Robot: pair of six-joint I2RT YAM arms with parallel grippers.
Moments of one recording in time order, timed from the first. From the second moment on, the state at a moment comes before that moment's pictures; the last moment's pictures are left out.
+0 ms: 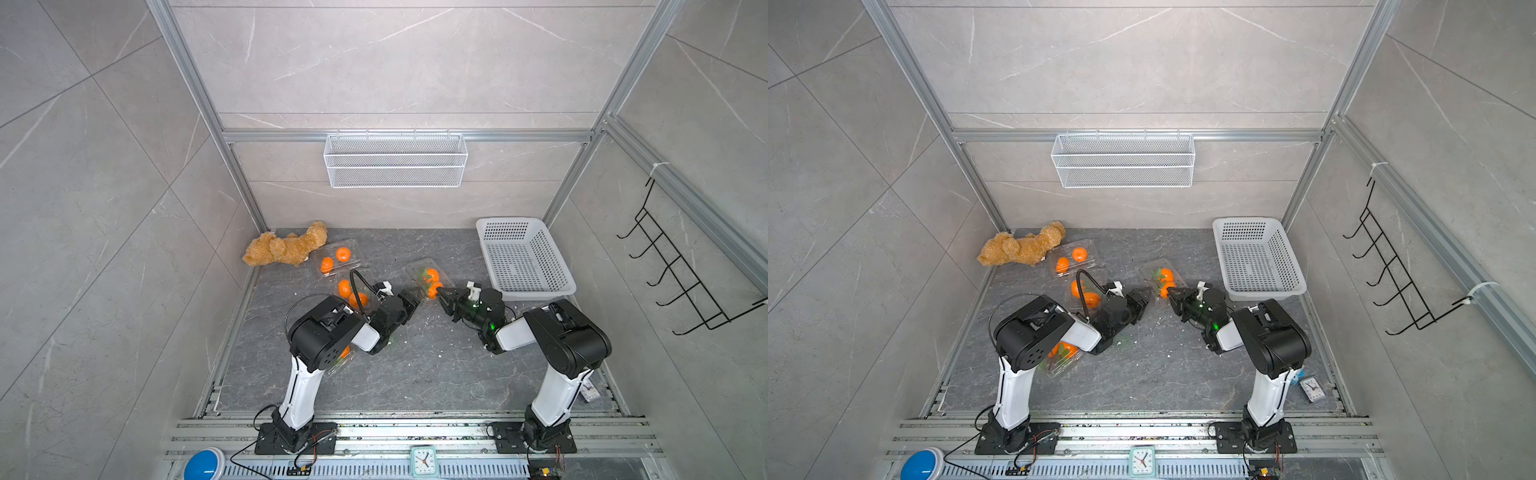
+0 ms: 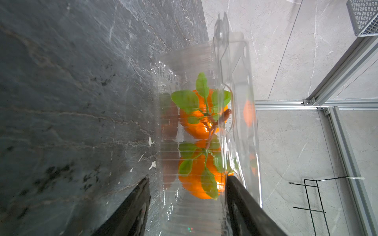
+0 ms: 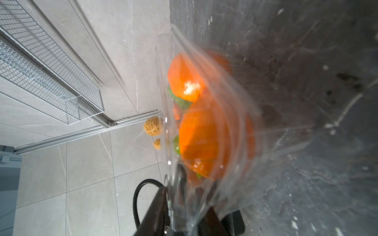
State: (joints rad) left arm -0.77 2.07 0.84 0.96 -0.07 -1.42; right arm 0.33 1.84 0.55 1.08 -0.43 1.63
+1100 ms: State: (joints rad) left arm -0.76 2.07 0.83 0.98 -0.12 -1.43; right arm 0.38 1.89 0.58 1.21 -0.43 1.63
